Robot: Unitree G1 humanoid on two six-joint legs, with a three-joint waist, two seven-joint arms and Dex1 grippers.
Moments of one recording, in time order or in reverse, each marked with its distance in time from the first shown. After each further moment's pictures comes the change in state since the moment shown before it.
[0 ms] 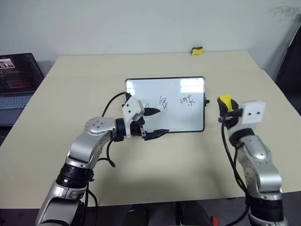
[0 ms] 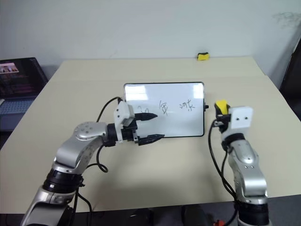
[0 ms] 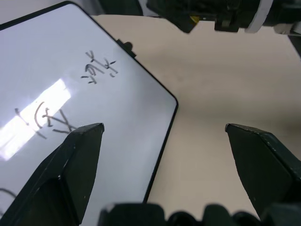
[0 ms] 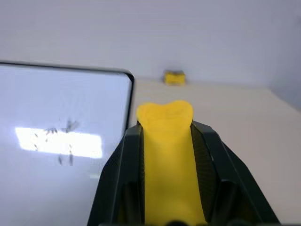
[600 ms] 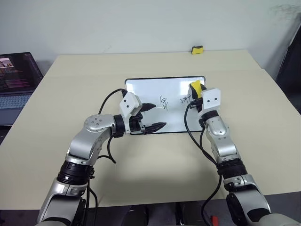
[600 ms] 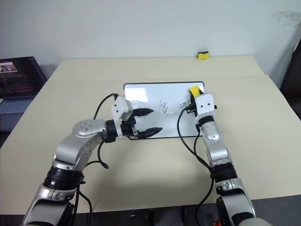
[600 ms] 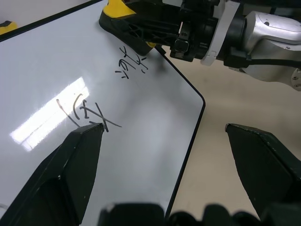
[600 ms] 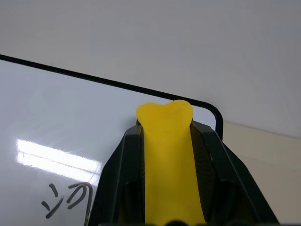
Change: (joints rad) left arm -0.022 0.001 0.021 0.019 0.010 0.019 0.047; right arm -0.321 0.075 0.104 0.729 -0.171 -0.526 -0.021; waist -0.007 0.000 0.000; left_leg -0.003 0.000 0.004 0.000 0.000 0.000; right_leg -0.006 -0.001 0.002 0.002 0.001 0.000
